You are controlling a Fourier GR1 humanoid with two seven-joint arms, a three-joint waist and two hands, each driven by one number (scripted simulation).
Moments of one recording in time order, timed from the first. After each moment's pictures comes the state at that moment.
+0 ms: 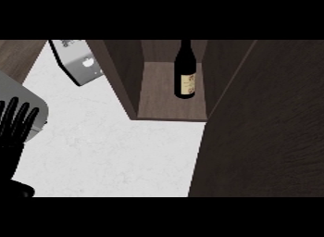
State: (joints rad) left arm 0.08 0.55 -0.06 -1.52 0.82 -0.27 -0.41; right arm 0.21 -0.80 0.77 -2.50 -0.02 -0.18 0.08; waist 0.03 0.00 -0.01
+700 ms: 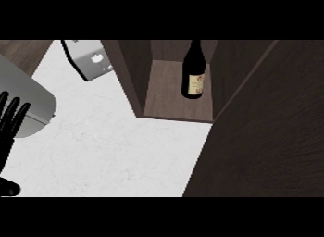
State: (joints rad) left arm 0.06 0.59 -0.02 -1.50 0.86 -0.32 -0.38; right arm -0.08 -0.57 0.66 -2.42 -0.07 -0.17 0.29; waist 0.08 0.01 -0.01
